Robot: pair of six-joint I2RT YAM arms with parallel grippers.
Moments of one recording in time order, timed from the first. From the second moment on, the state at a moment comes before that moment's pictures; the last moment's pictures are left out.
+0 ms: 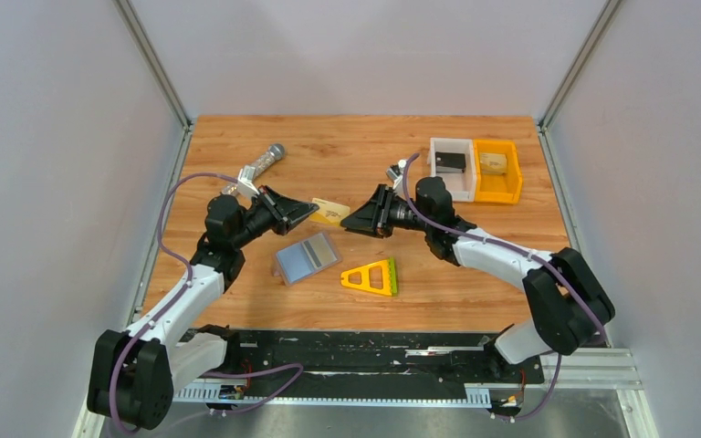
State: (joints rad) left arm -0.25 1.02 0.52 0.39 0.57 -1.20; right arm 0.60 1.47 0.80 0.47 -0.66 1.15
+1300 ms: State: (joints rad) left arm -0.25 0.92 0.73 -0.18 0.51 -0.82; right arm 0.06 1.44 1.08 -0.14 -0.88 0.63
